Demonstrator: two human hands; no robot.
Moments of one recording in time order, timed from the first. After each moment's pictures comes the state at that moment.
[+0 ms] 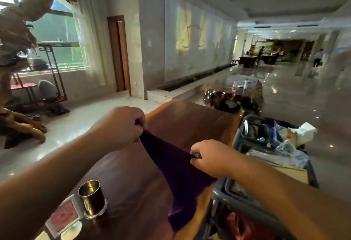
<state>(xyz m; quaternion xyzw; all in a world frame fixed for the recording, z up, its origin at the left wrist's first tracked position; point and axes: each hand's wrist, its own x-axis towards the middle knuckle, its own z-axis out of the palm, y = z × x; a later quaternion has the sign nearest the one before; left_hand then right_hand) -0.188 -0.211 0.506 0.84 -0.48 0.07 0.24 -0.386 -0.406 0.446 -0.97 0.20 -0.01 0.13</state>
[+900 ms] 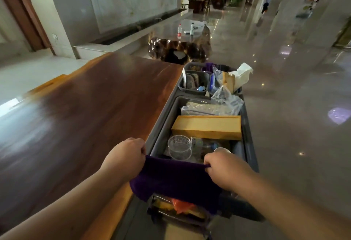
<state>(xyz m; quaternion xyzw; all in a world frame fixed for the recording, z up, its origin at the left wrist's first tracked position) -0.327 -0.542 0.212 0.82 -0.54 -0.12 0.12 -0.598 -0.650 0.216 -0.88 0.46 0.08 0.11</state>
